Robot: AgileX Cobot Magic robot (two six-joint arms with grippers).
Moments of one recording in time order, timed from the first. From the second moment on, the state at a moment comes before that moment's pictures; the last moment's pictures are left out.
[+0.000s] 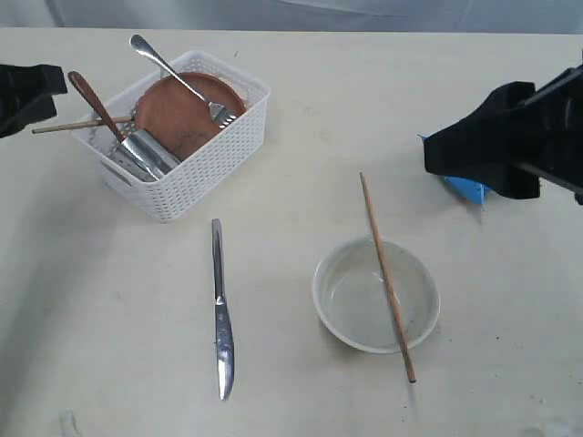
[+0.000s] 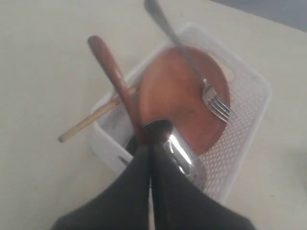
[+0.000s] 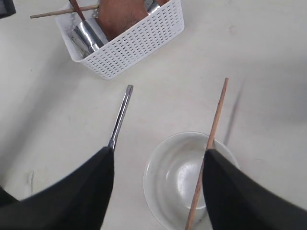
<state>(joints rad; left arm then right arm) -0.14 1.15 -0.58 -0.83 0.25 0.46 0.62 0.87 -0.82 0.14 0.82 0.26</state>
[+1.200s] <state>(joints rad) -0.11 1.09 -0.44 -1.14 0.10 0.48 0.62 0.87 -0.82 0.14 0.82 0.18</state>
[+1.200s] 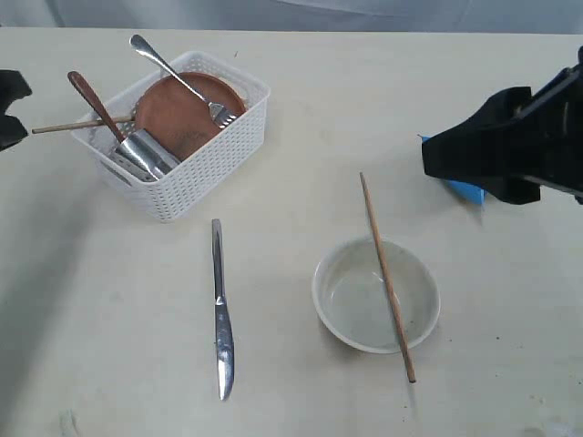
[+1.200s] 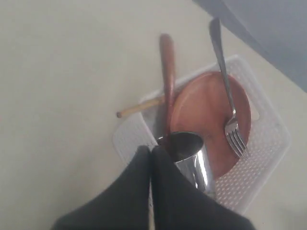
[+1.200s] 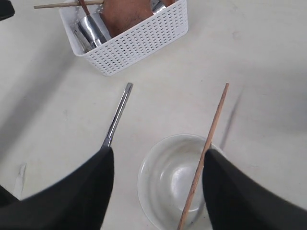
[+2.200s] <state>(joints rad) 0.40 1.41 -0.80 -1.12 1.00 0.77 0.62 0.87 -0.82 0.16 0.81 0.07</state>
